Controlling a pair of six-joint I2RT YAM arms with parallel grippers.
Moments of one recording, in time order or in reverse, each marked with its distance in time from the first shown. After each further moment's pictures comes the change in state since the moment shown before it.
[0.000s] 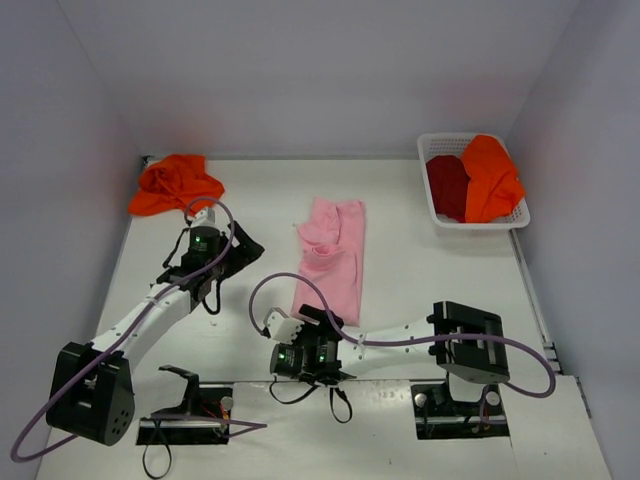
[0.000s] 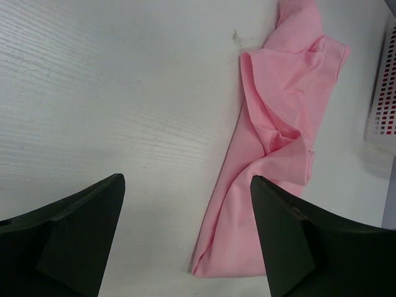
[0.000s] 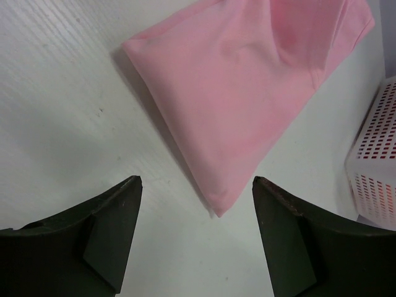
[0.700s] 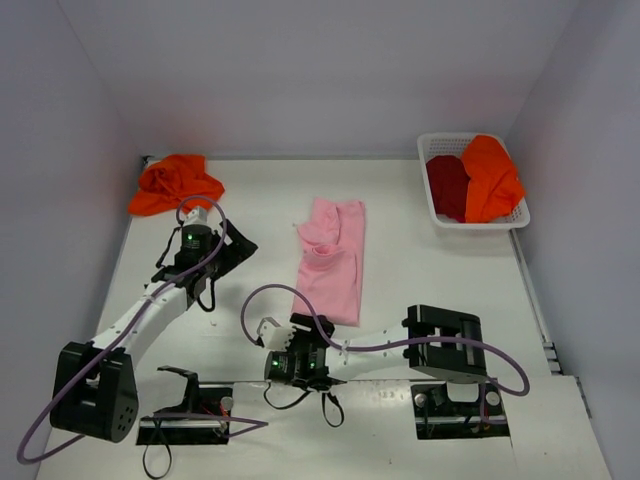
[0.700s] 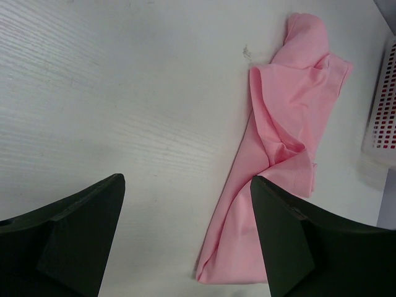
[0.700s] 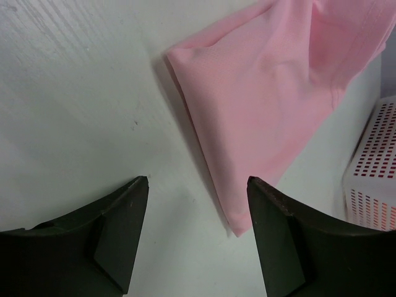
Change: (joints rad) left arm 0.068 0.007 0.000 0.003 0.037 0.001; right arm 0.010 0.118 0.000 0.103 -0.003 -0.077
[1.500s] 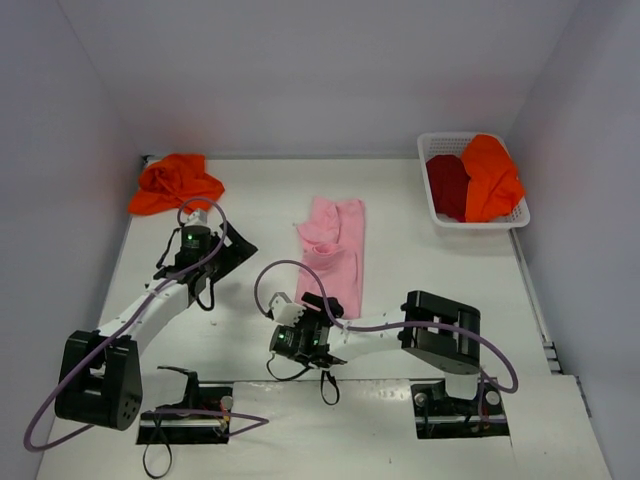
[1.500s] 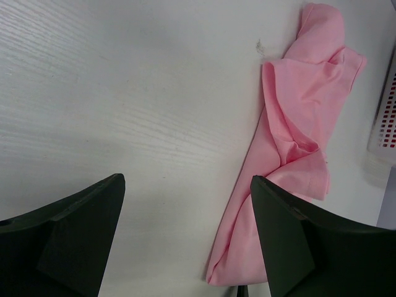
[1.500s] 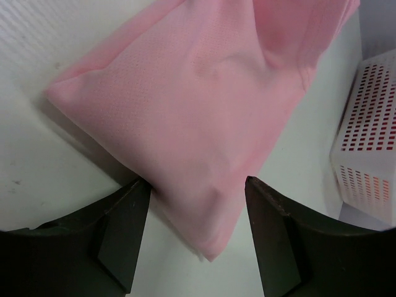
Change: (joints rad) left arm 0.033 0.056 -0.023 0.044 0.046 0.001; right arm -0.122 0.023 -0.016 0.064 0.067 -0.010
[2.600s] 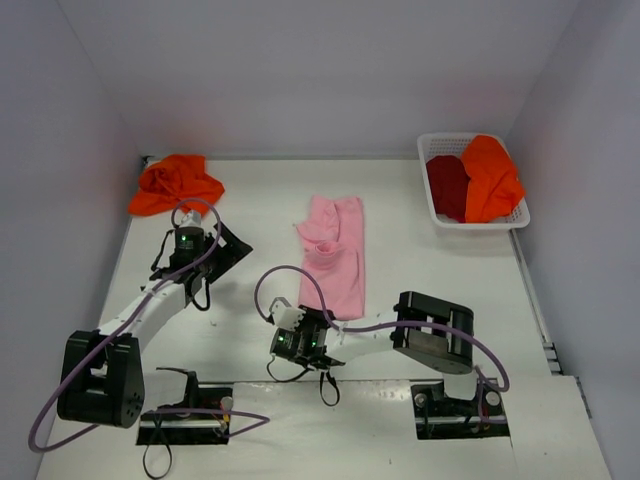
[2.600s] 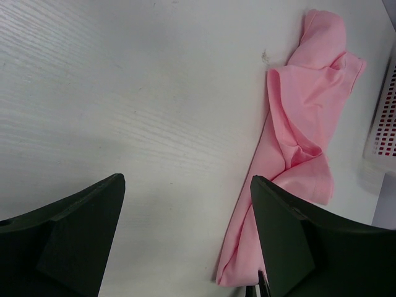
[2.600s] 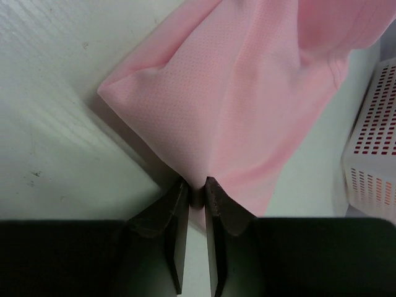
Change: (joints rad) left arm 0.055 0.009 -0.011 0.026 0.042 0.002; right arm -0.018 0.037 -0.005 0.001 -0.029 -0.009
